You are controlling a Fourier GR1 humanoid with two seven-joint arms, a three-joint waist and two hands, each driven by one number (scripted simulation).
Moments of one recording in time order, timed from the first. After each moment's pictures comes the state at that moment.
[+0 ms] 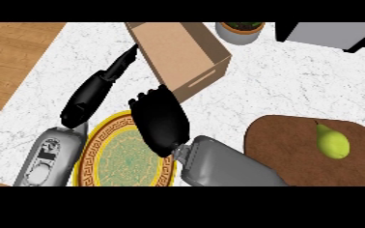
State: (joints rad) left arm -0.36 0.22 -0.11 -1.49 -0.12 -0.25 -0.07; right arm -0.78 -0.01 0.81 -1.39 0.97 0.14 0.56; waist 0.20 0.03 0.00
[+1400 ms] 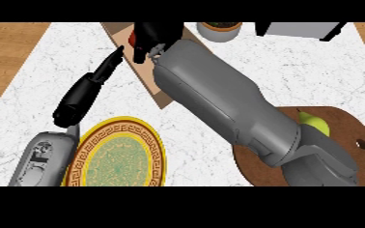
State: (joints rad) left arm -0.32 0.23 -0.06 -1.46 -0.14 -0.21 -0.09; right arm -1.40 0.00 0.62 -0.72 0.60 -0.24 0.91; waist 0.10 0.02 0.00
